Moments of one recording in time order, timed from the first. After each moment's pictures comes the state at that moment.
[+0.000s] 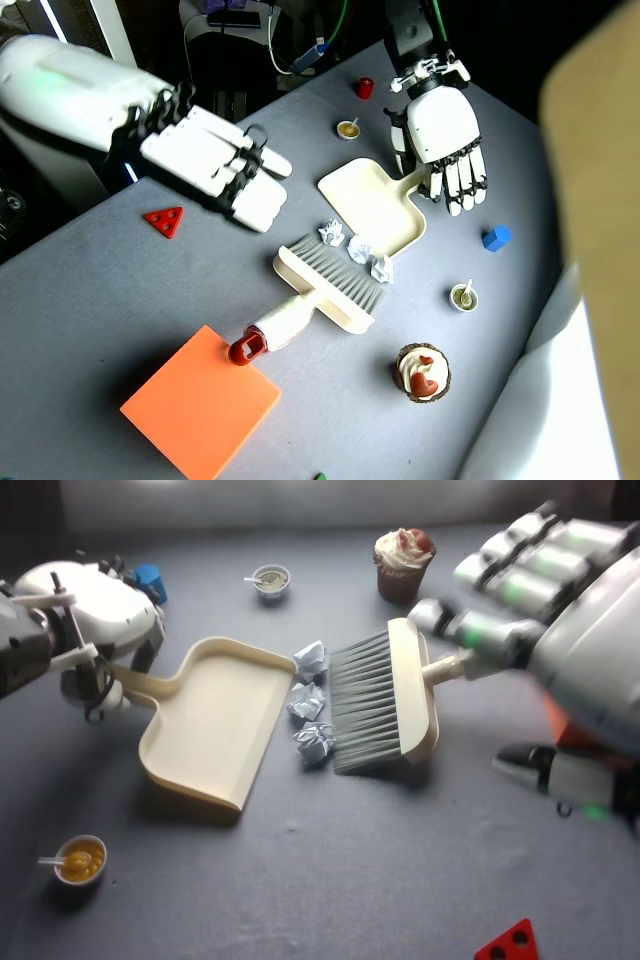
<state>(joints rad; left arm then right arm) 0.44 -1.09 1.28 -1.22 -0.34 2.36 -0.52 -0.80 0.48 -2.44 -0.82 0.80</state>
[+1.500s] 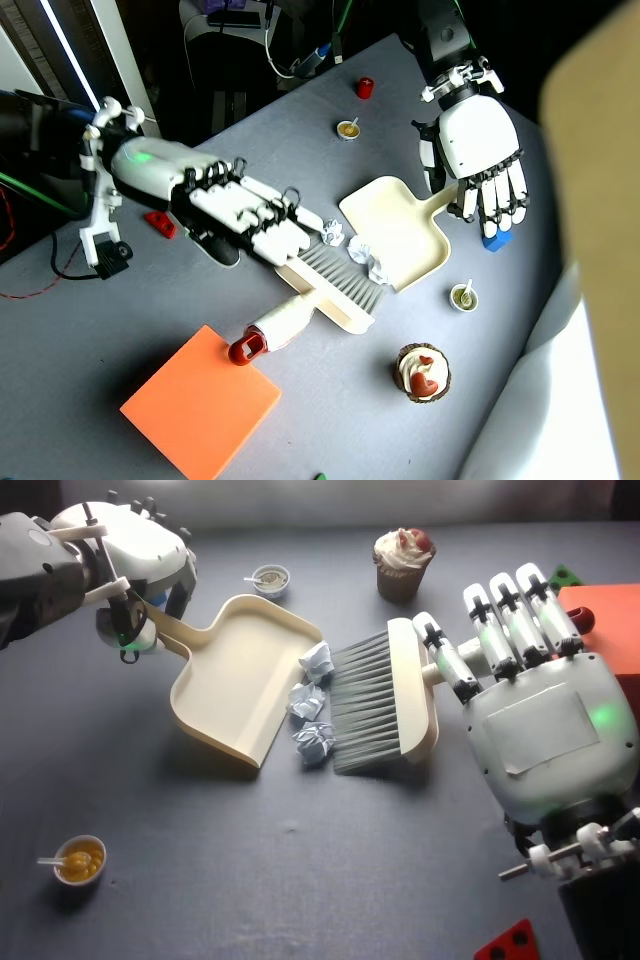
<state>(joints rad) 0.32 -1.21 1.46 -1.21 -0.23 2.36 -0.77 -1.43 0.90 -2.45 -1.61 0.76</state>
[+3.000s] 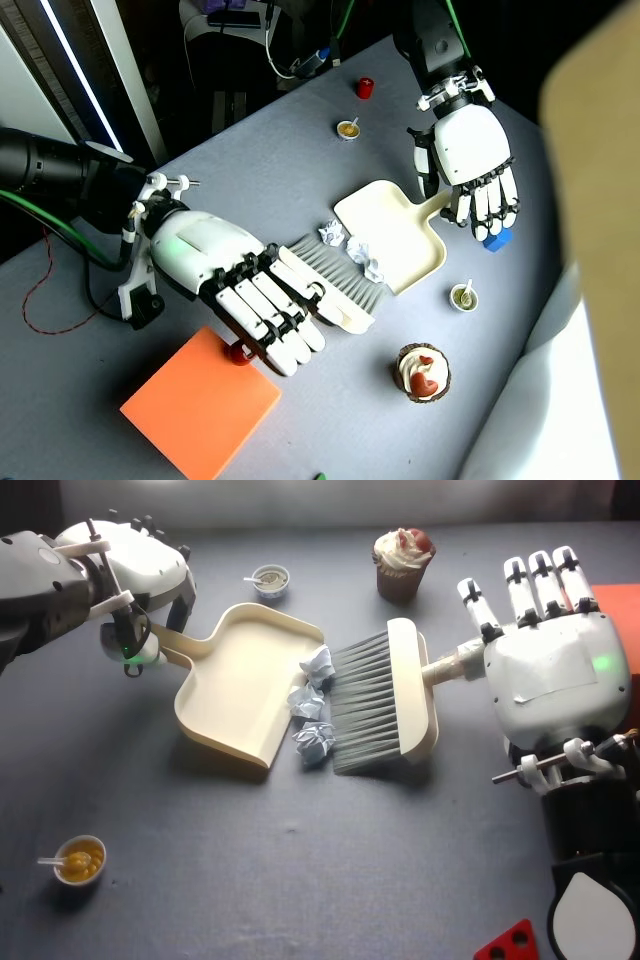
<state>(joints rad) 0.36 -1.23 1.48 -1.20 -0.25 2.30 -0.71 -1.51 1.18 -2.30 -1.54 0.92</state>
